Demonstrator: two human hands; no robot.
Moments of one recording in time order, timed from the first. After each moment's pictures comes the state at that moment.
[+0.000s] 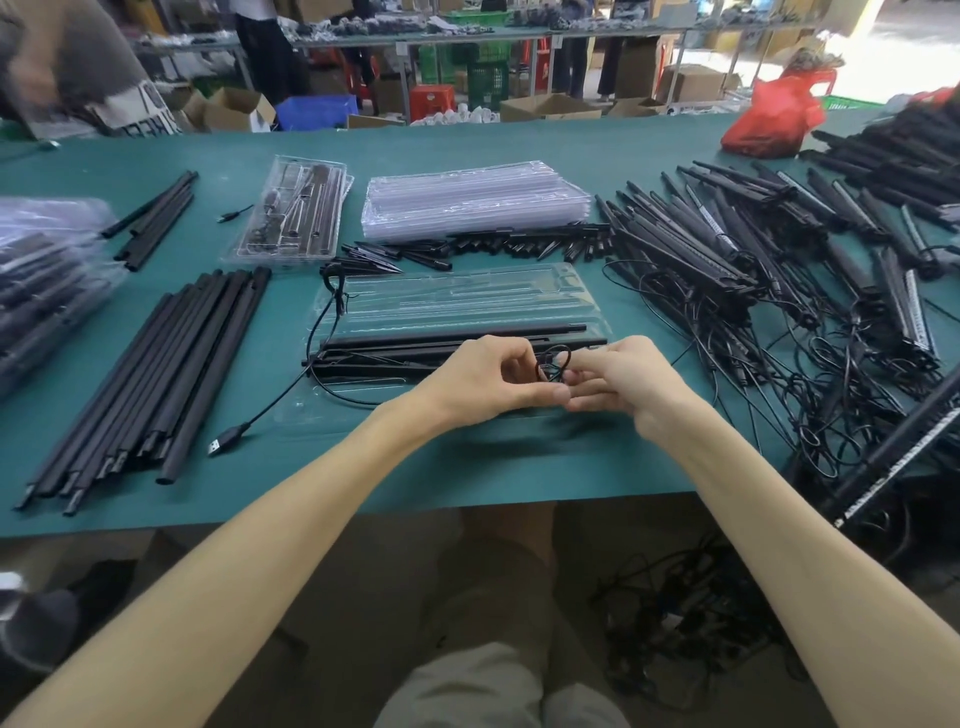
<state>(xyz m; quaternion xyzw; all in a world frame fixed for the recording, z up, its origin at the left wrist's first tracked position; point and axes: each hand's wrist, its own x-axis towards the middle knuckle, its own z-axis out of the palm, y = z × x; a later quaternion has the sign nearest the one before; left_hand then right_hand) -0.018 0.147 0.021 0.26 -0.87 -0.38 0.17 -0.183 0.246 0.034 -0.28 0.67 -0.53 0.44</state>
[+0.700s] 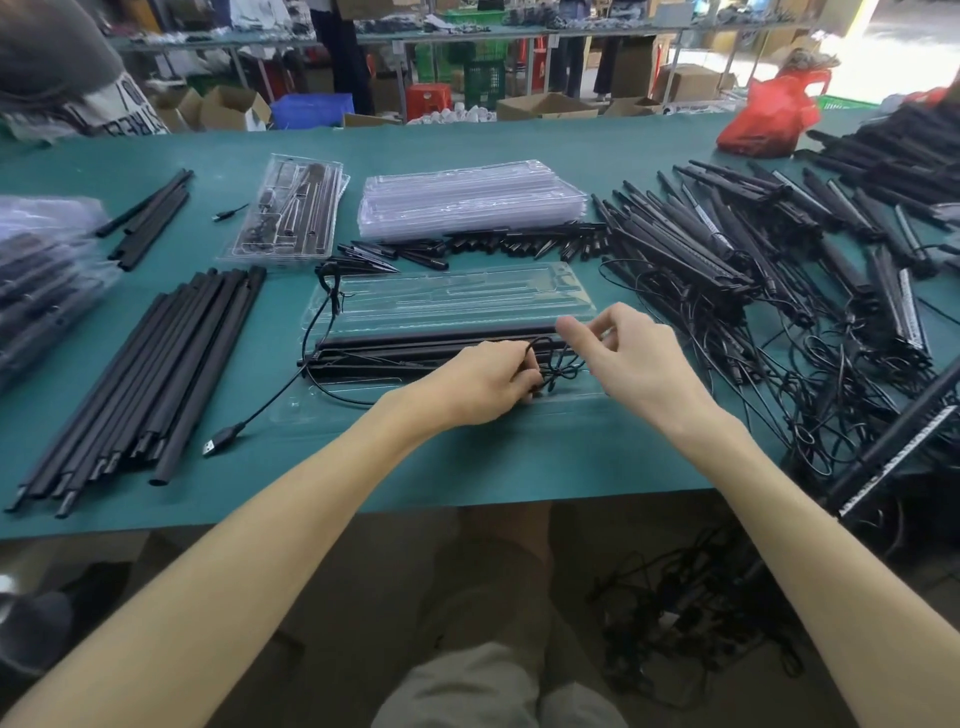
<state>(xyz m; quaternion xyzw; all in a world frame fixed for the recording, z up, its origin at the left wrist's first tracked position) -0.028 0.148 0.031 0.30 -0.92 -0.25 0.06 -0.182 0.261 0.048 -0.48 0.78 -0.37 0.13</state>
